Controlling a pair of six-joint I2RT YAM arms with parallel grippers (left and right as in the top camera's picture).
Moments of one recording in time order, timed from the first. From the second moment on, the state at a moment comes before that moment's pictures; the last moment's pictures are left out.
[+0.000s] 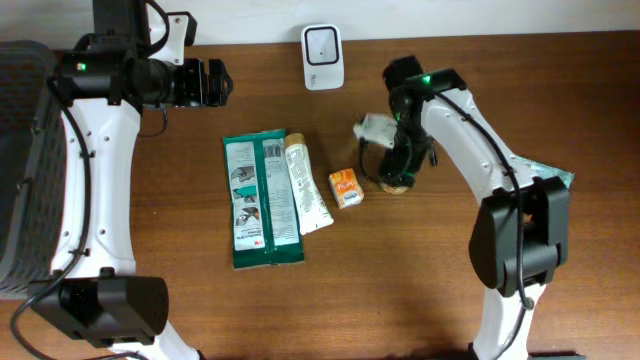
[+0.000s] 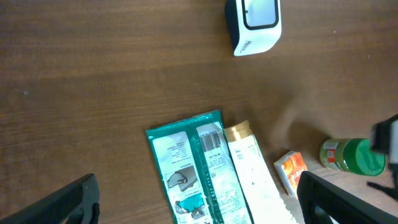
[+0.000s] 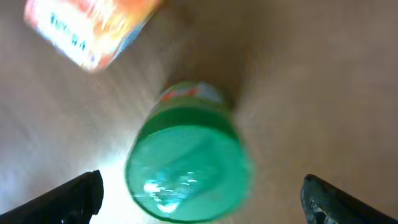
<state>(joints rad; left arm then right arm) 0.00 1.85 2.05 -1.16 0.27 0.03 0.27 2.08 1.82 -1.23 -0.02 -0.83</state>
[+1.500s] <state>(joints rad) 0.00 1.85 2.05 -1.16 0.27 0.03 0.25 2.08 1.77 -1.28 -0.08 0.16</state>
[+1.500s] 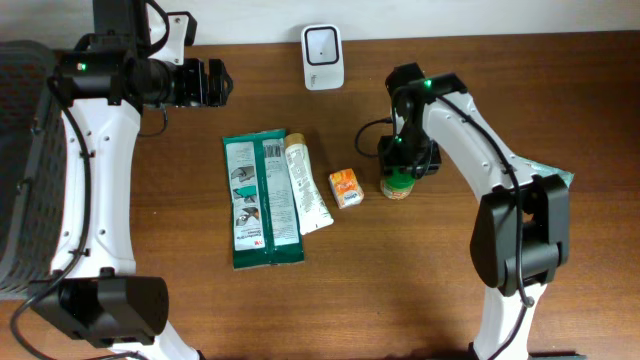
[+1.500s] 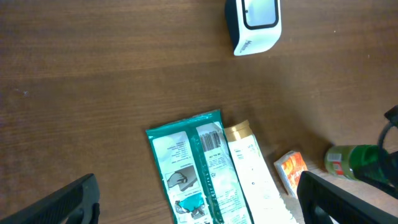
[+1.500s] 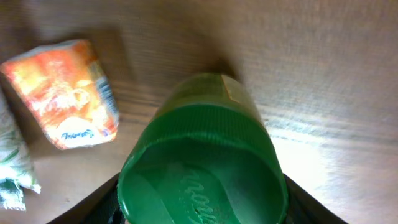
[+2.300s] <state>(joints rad) 0.00 1.85 2.05 -1.16 0.27 0.03 0.25 2.08 1.76 -1.23 -0.09 -0.87</state>
